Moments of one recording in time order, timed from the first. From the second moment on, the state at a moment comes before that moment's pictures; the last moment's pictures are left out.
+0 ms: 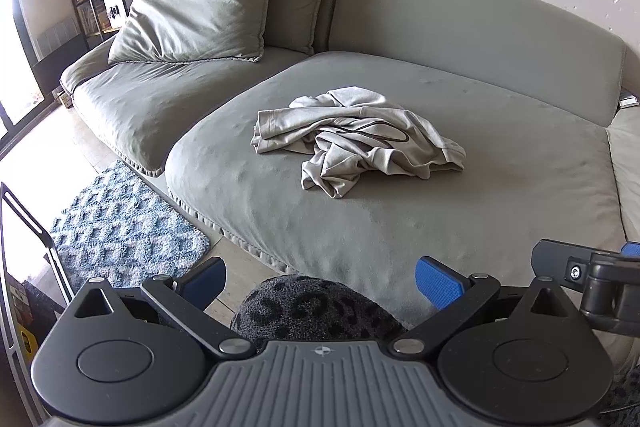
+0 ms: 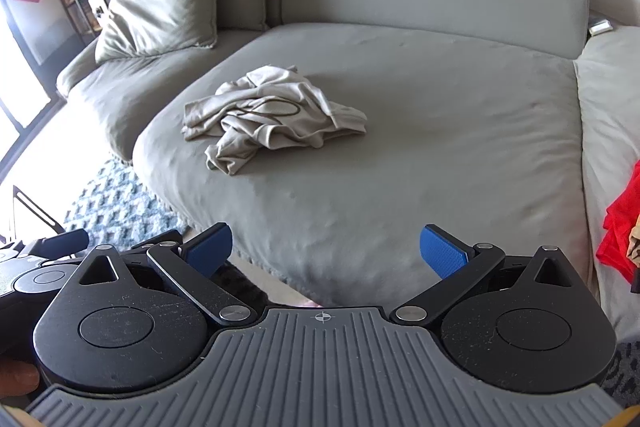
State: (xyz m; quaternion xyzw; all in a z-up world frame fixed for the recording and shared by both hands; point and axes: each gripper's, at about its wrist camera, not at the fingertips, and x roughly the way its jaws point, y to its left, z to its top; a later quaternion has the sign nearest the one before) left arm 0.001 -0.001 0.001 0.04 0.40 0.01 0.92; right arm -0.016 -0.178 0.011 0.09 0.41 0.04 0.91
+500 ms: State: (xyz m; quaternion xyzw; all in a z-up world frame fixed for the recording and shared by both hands) left arm 0.003 -0.004 0.002 0.04 0.40 0.01 0.92; right arm -0.017 -0.180 0.008 0.10 0.41 0.04 0.91
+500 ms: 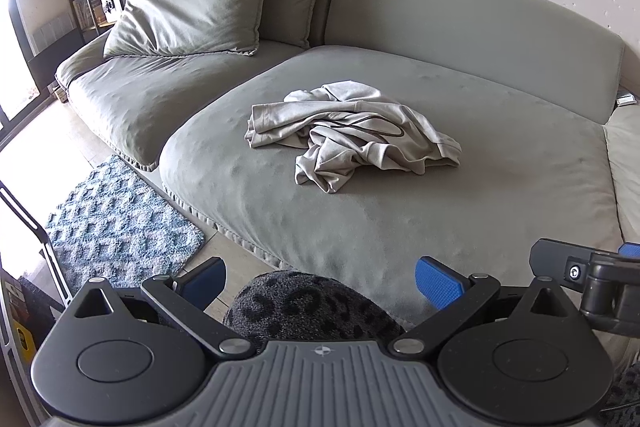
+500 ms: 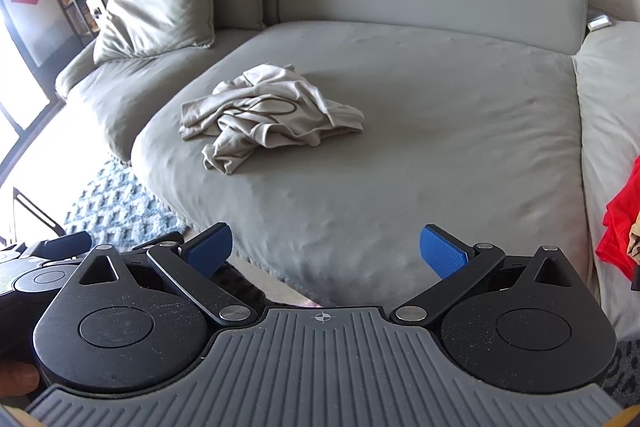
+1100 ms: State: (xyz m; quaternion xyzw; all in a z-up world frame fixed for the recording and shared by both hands) left arm 0.004 -0.004 -0.002 0.04 0.40 0.01 0.91; right arm -0.017 -0.179 0.007 0.10 0.41 0.04 0.90
